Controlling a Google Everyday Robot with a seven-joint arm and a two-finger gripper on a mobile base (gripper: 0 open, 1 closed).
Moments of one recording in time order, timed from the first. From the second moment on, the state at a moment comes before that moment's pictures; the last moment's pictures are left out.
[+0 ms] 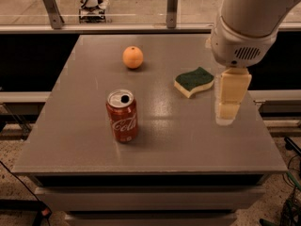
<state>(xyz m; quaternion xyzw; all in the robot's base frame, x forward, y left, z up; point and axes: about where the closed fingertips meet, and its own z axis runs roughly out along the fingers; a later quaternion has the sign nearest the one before) 0.467 -0.140 0.959 -0.69 0.71 -0.09 0.11</state>
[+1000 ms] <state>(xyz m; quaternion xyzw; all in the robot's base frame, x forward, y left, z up) 0.471 -0.126 0.895 -0.67 0.72 0.07 0.15</state>
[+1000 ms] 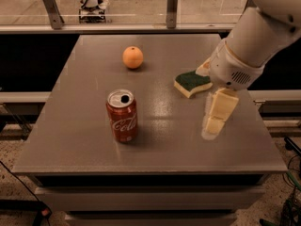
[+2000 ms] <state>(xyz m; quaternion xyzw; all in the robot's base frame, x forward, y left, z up) 0.469 -0.059 0.872 -0.59 0.68 0.31 0.31</state>
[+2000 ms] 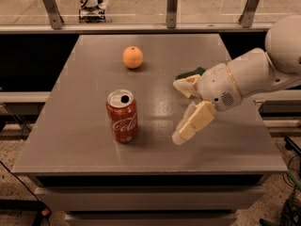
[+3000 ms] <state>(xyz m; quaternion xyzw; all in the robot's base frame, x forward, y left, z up) 0.455 -0.035 0.867 -0.57 0.56 0.43 0.42</state>
